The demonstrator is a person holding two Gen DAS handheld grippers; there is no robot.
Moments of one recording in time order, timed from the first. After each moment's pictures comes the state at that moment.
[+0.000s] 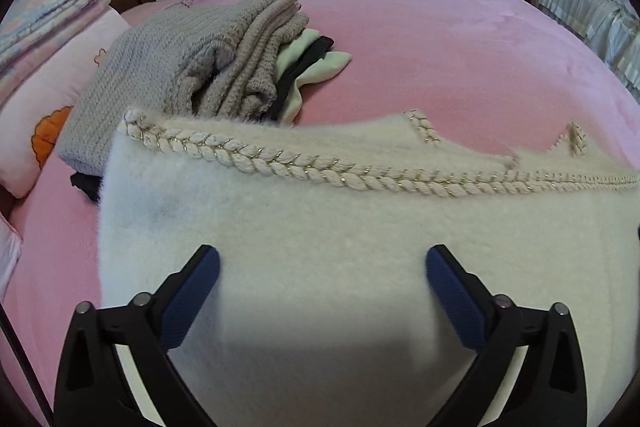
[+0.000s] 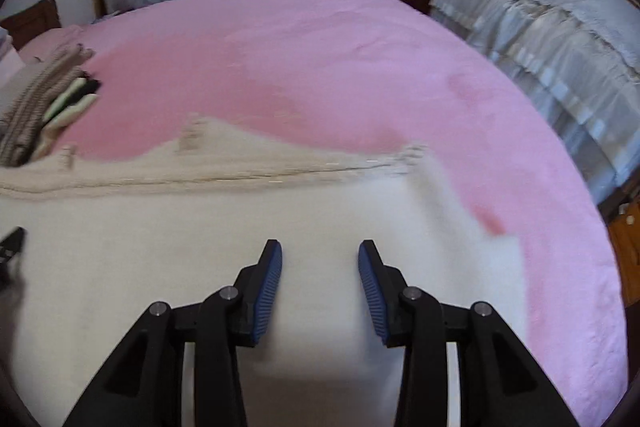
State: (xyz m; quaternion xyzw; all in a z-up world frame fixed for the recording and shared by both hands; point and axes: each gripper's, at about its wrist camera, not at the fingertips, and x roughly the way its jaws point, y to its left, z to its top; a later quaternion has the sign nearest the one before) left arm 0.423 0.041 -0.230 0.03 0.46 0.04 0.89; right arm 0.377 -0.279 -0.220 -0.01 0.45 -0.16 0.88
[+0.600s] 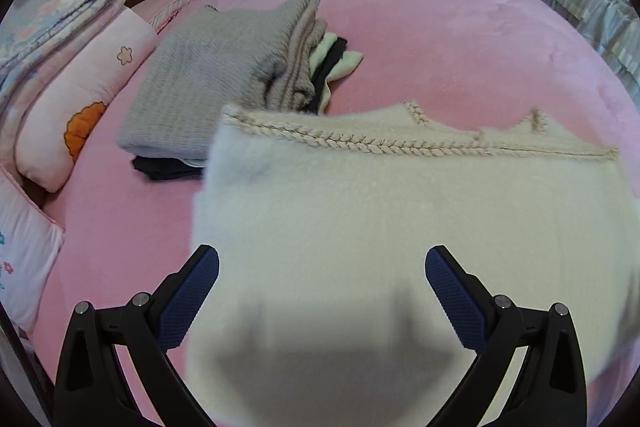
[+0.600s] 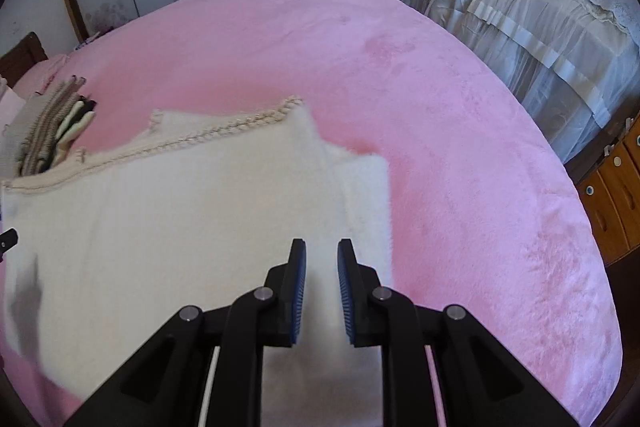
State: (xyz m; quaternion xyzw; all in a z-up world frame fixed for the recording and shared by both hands) left arm 0.352 0.053 -0.140 0.06 0.49 0.05 0.87; right arm 0.280 -0.306 -0.148 0.06 0.47 -0.12 0.87
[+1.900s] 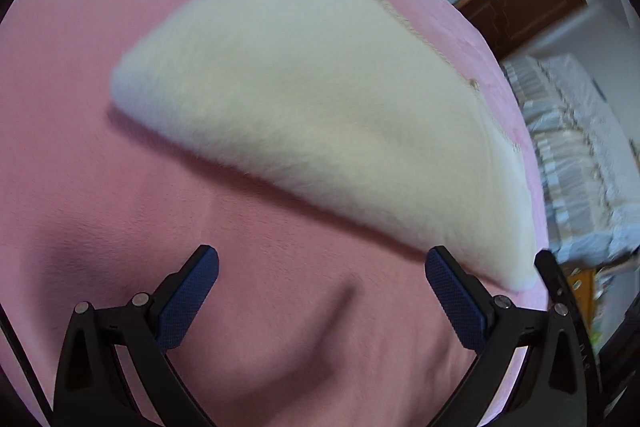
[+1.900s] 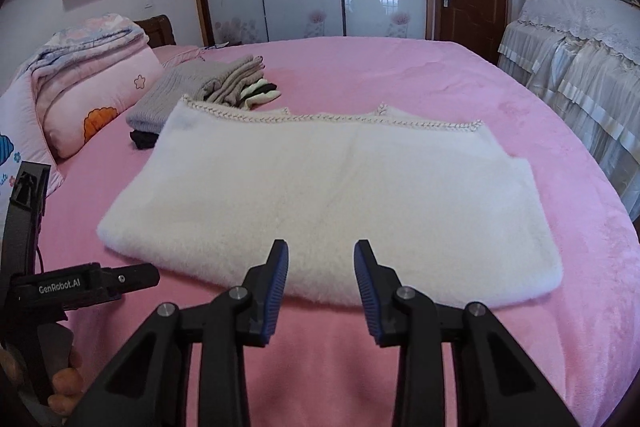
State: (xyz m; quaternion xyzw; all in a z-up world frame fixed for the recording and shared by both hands) left arm 0.183 0.132 -0.258 -0.29 0.52 -0.07 0.80; right arm 0.163 -0.121 -0.166 0.00 0.38 0.04 0.93
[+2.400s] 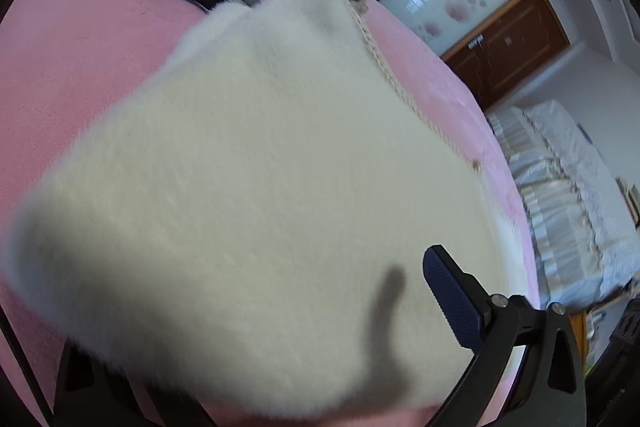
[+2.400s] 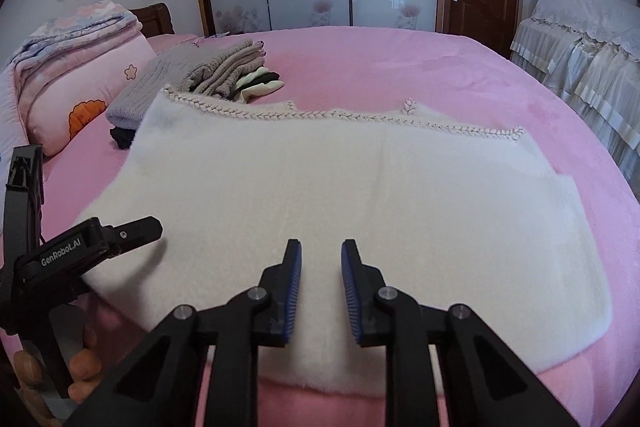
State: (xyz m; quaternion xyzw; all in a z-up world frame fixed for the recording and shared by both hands) left arm 0.264 0.140 -0.268 -0.32 0.42 -0.06 0.85; right arm 0.244 -0.101 -0.192 -0.01 0.38 0.04 0.92
